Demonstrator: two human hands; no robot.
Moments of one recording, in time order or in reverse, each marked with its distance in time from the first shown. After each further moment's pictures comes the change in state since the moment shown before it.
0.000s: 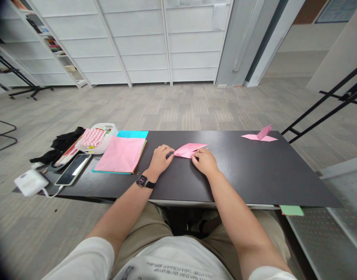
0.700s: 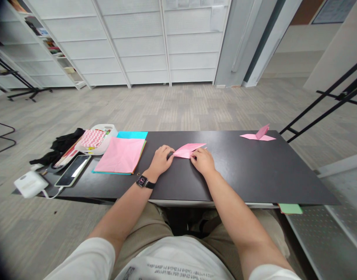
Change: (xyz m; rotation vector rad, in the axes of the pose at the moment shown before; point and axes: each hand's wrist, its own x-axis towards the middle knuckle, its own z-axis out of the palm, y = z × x) left_hand -0.001 0.006 -0.002 0.013 -0.024 0.037; right_hand 0.004 -0.002 0.009 -0.055 0.026 0.042
